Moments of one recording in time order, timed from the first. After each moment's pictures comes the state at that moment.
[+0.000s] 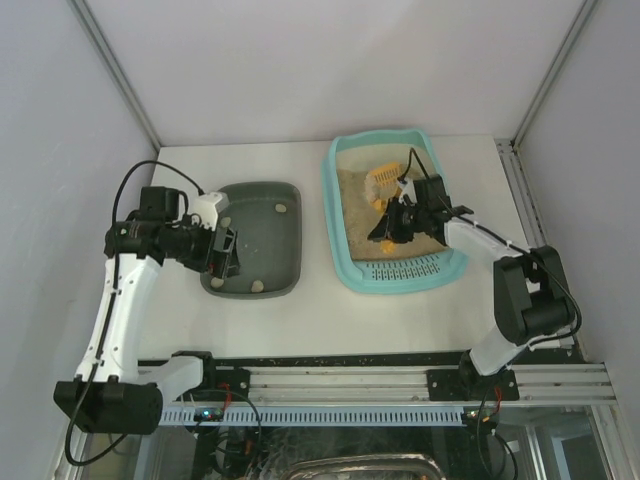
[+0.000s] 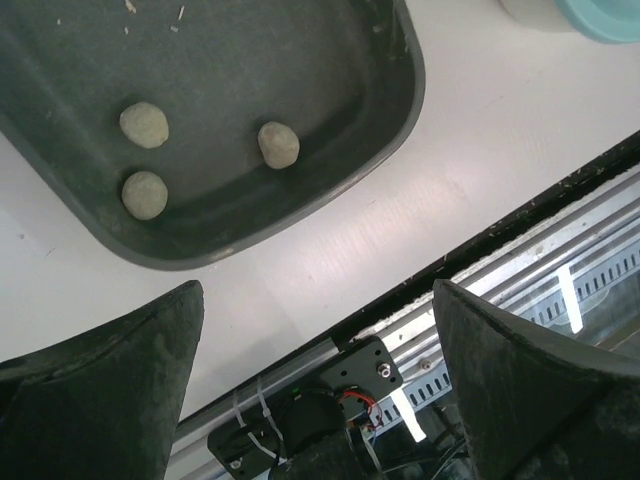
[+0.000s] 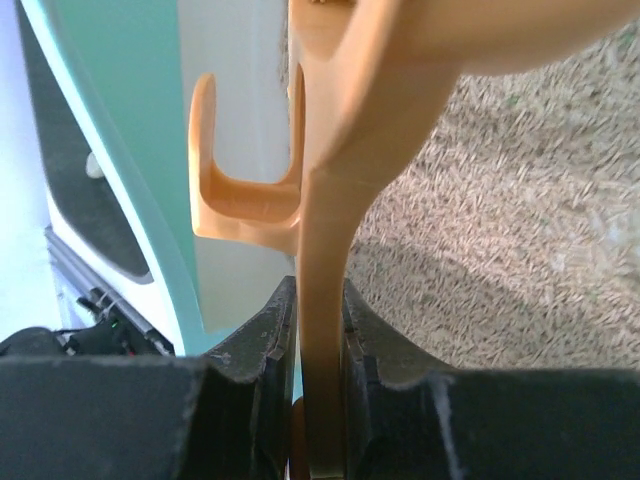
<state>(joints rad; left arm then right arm) -0.02 1.12 1.24 -1.21 0.44 0.25 0.29 1.65 1.10 -0.32 -0.50 0.47</state>
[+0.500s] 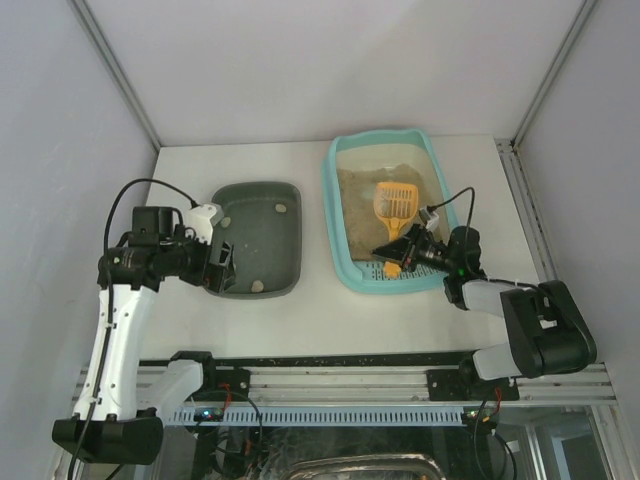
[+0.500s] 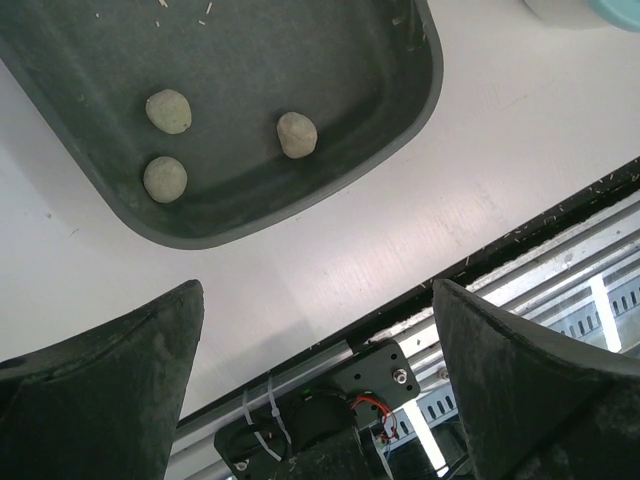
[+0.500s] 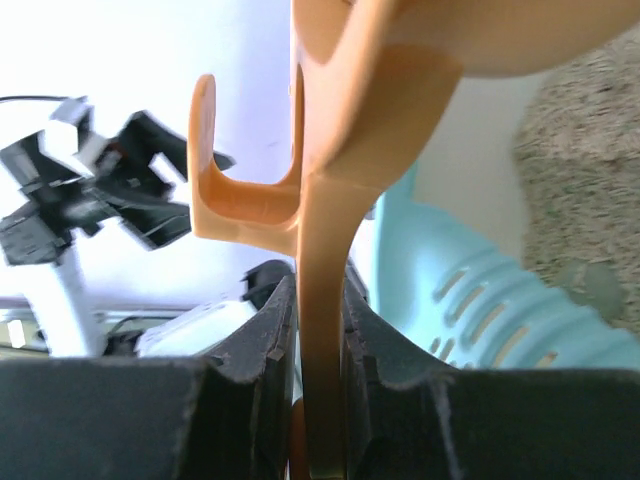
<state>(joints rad) -0.02 0.93 1.14 -1.18 0.38 0.24 0.21 1.39 0.43 0.73 -0.90 1.15</state>
